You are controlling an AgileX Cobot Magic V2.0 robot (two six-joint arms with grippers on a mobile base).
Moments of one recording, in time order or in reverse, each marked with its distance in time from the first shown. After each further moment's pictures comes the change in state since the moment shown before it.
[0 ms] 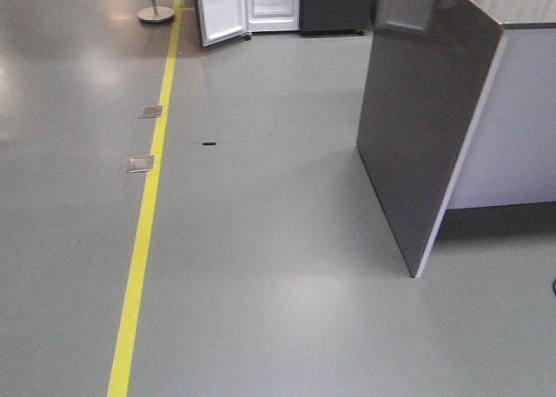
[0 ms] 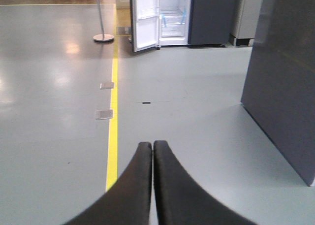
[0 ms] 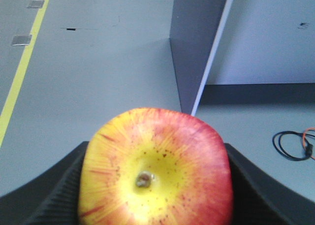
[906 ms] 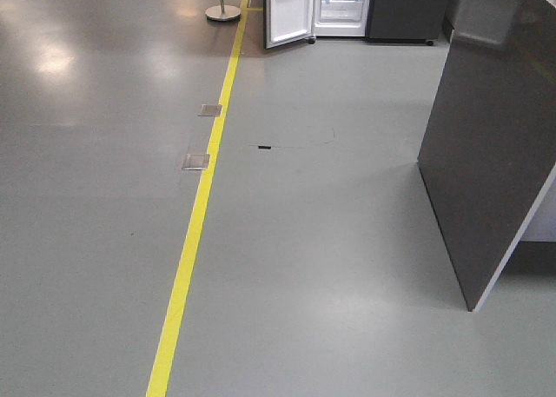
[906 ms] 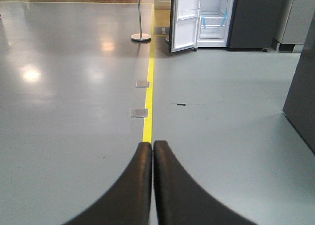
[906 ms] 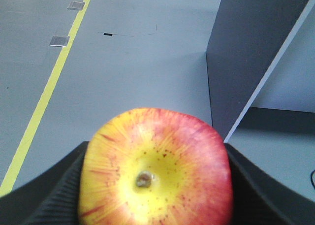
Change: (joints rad) left arm 0.000 0.000 0.000 0.000 0.000 0.000; right arm 0.000 0.000 0.000 0.000 0.000 0.000
